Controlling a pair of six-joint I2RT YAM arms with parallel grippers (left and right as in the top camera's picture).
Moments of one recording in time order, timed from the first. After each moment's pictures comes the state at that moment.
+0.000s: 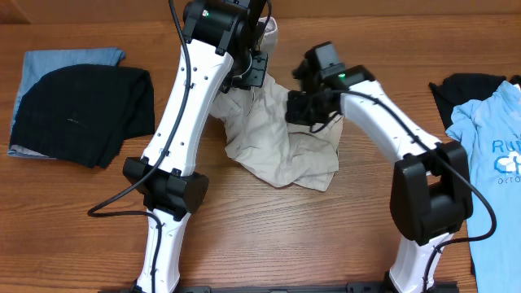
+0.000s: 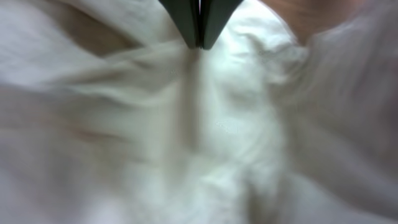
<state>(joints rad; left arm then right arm) -0.42 2.30 2.69 -1.69 0.02 -0.21 0.33 2.01 1.58 -0.85 -0.37 0.35</state>
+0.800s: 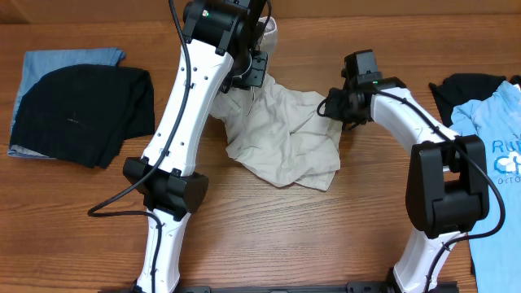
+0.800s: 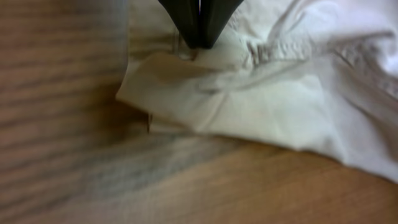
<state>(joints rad) -0.42 2.30 2.69 -1.69 0.02 -0.21 0.16 2.01 1.40 -0.57 -0.14 0.41</state>
